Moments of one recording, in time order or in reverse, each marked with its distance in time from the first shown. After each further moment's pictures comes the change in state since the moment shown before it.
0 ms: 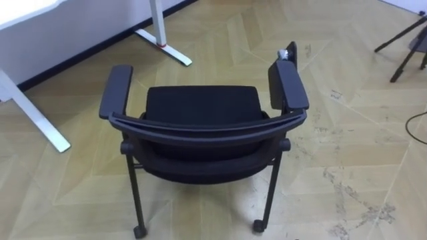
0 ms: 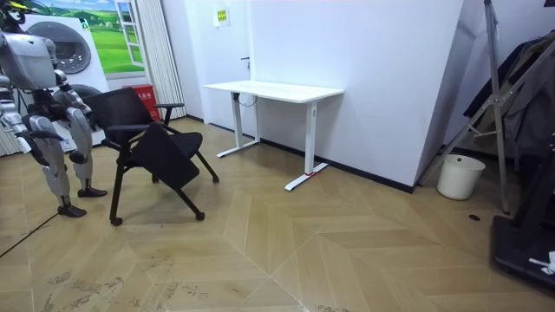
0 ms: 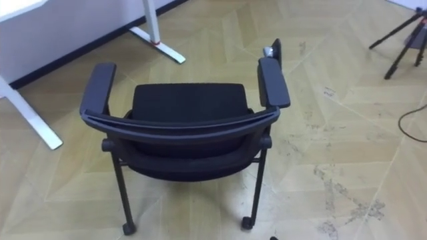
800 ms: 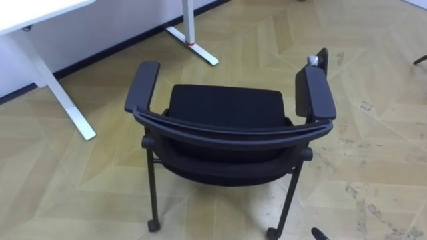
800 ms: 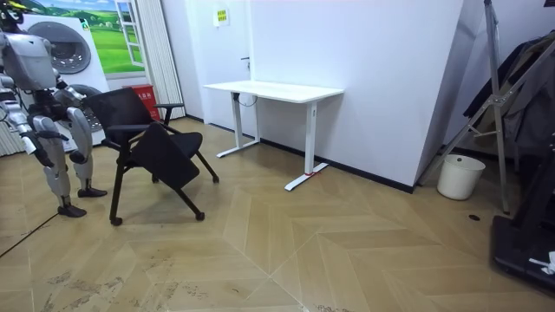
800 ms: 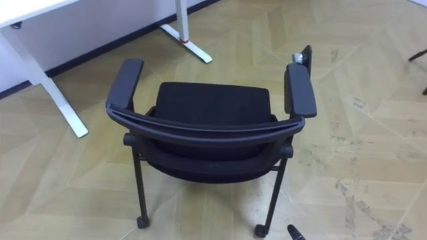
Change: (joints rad) left arm 0.125 0.077 0.064 -0.235 0.214 -0.076 0.343; right arm -0.016 -0.057 -0.069 -0.008 -0.019 -0.040 -0.068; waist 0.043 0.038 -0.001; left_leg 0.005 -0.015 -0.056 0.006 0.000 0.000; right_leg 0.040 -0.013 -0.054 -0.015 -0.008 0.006
